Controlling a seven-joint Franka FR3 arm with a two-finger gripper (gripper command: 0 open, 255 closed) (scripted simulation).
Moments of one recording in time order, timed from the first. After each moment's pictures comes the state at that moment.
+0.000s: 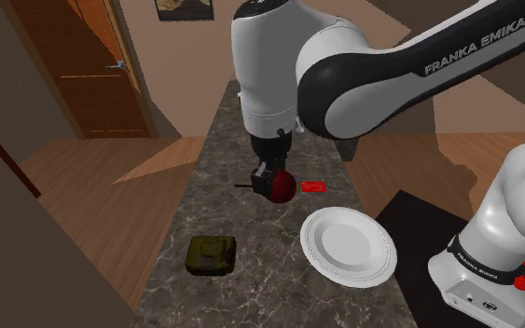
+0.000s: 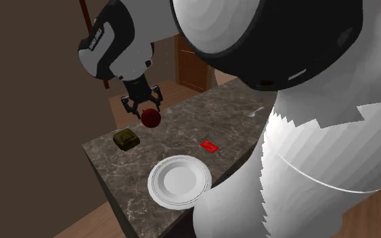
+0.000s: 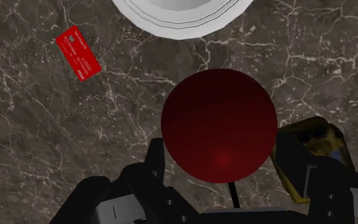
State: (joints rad) arm 0.18 -0.13 0.55 -2.14 -0.16 1.98 0.41
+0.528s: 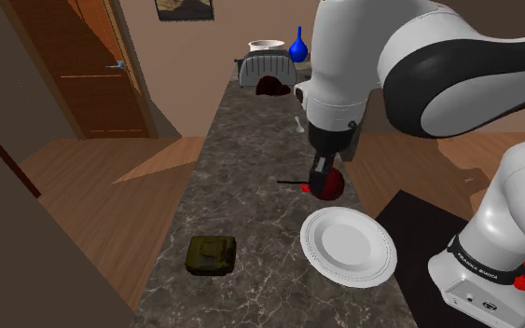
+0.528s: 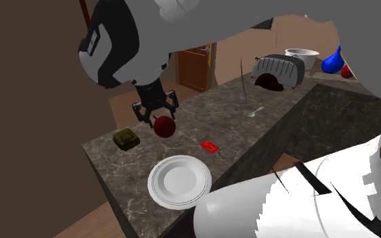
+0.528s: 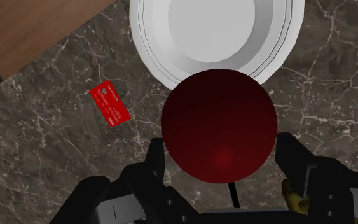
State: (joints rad) arm 0.24 -0.50 0.46 -2.43 0.00 1.95 0.27
